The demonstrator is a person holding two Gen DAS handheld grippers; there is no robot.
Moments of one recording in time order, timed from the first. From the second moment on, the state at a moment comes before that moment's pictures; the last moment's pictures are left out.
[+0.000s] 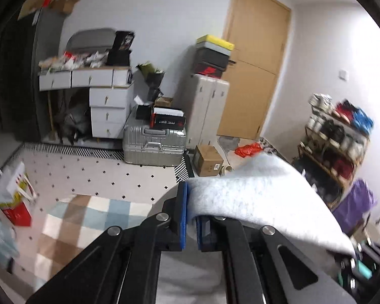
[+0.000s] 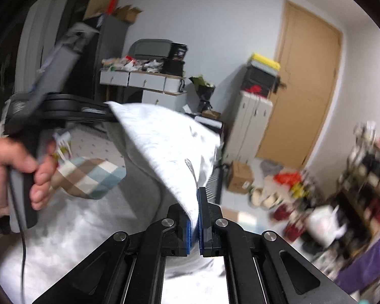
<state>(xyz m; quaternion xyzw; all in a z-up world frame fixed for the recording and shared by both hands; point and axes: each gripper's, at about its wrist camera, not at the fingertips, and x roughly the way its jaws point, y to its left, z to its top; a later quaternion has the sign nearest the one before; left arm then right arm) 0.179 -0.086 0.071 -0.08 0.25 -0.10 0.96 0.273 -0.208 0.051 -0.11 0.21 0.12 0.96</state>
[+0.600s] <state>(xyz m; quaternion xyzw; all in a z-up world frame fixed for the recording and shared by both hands) 0.048 -0.069 -0.065 -0.15 0.38 -0.21 0.89 0.157 -0.269 -0.073 0.26 0.30 0.20 0.90</state>
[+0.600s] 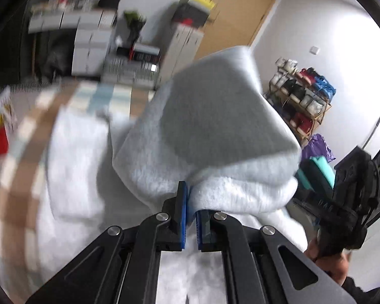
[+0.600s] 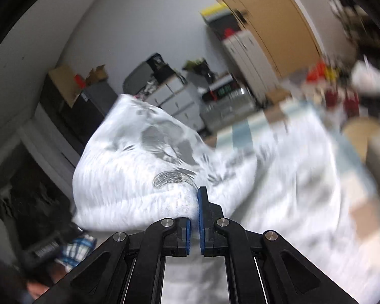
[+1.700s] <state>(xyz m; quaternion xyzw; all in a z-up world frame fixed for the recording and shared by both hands) 0.093 -0.015 -0.067 -0.19 0.32 -0.21 0.90 0.108 -0.221 -0.042 0.15 0.30 0.13 0.93</state>
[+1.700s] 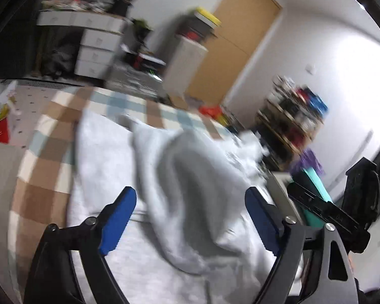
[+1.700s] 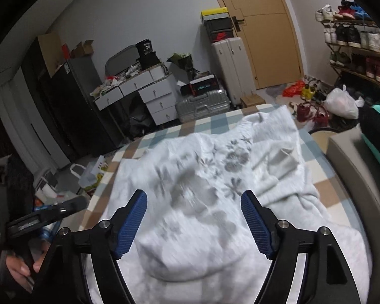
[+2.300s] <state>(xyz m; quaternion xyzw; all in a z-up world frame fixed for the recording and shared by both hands) 0.102 -0.005 -0.107 -0.17 0.44 -0.15 0.87 0.196 -0.179 -0.056 0.08 0.39 0.11 0.91</state>
